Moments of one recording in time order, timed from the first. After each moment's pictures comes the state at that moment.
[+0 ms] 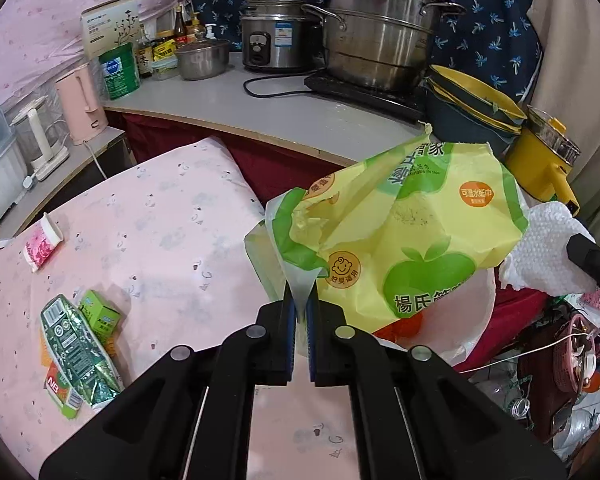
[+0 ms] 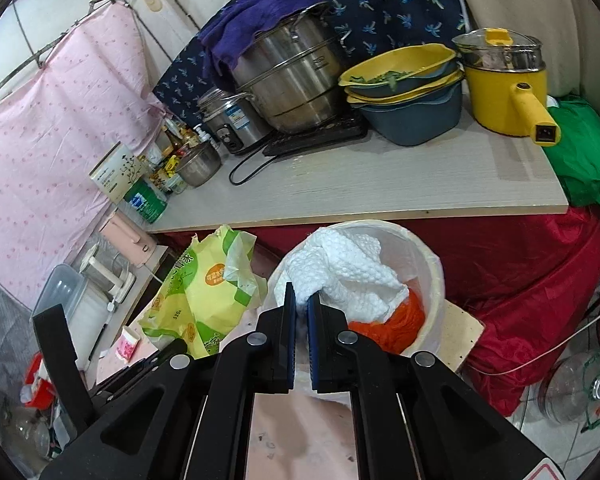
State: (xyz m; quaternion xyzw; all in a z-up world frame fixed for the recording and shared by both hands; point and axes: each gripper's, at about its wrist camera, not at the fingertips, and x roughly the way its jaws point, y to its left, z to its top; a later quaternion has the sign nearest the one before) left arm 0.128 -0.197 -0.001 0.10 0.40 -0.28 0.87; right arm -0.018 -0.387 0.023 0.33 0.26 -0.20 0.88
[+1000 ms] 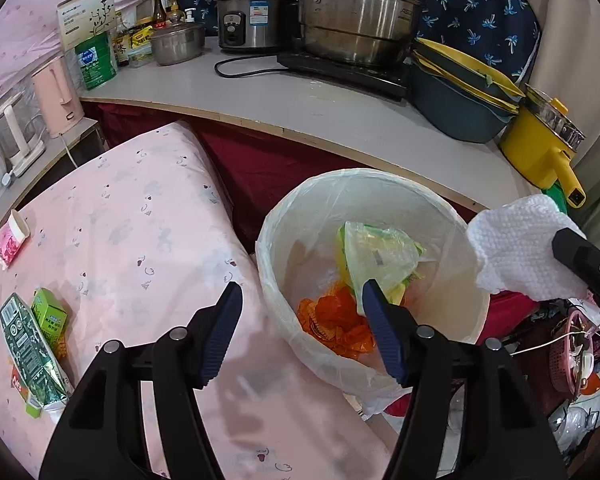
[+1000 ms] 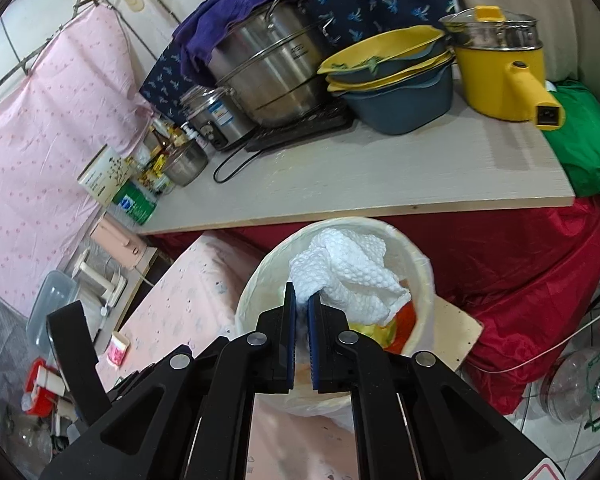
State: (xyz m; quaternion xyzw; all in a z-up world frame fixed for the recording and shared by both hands) left arm 0.131 -0.243 -0.030 0.10 0.42 -0.29 0.85; right arm -0.001 -0.411 -0.001 0.34 0.28 -0.19 0.88
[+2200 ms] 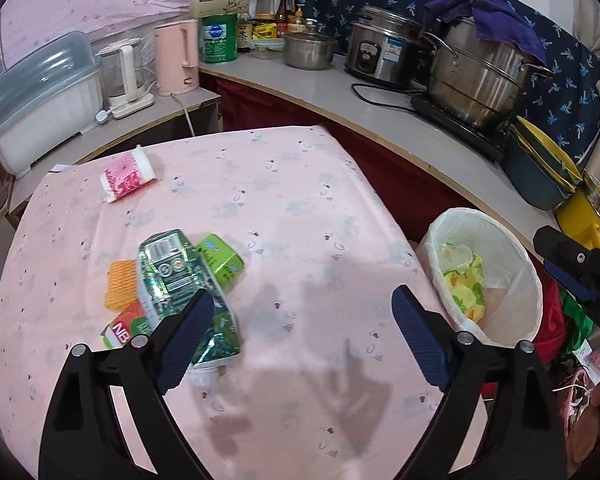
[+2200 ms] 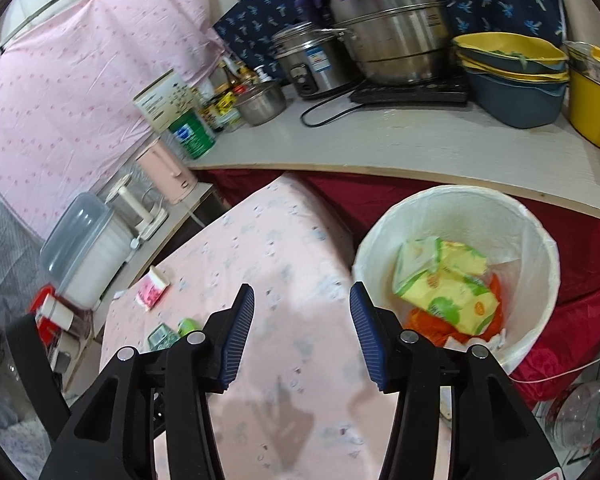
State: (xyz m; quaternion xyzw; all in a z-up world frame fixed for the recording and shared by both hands) left arm 0.147 -0.055 -0.009 0.01 0.41 -0.17 0.89; right arm 0.075 -0.278 0.016 0.27 0.33 -0.09 0.90
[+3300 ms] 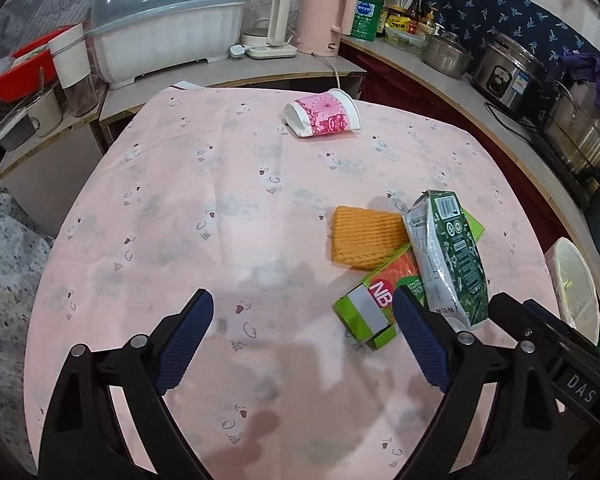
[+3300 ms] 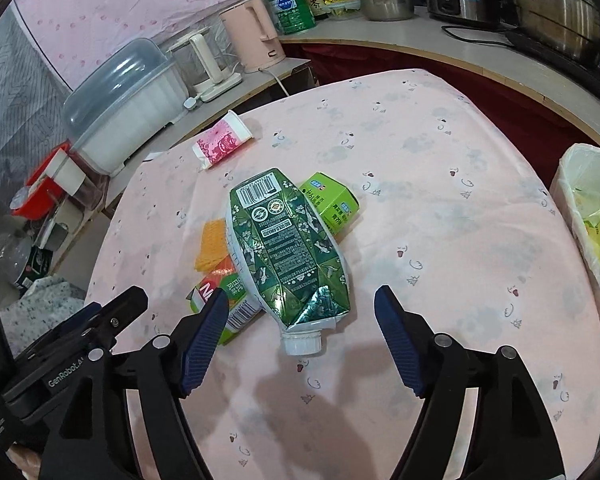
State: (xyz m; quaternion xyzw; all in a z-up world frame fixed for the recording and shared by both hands) left arm 0.168 0.141 -0.058 -0.06 0.46 -0.04 0.89; right arm 0.156 -0.073 -0.066 0.15 0.45 0.02 0.88
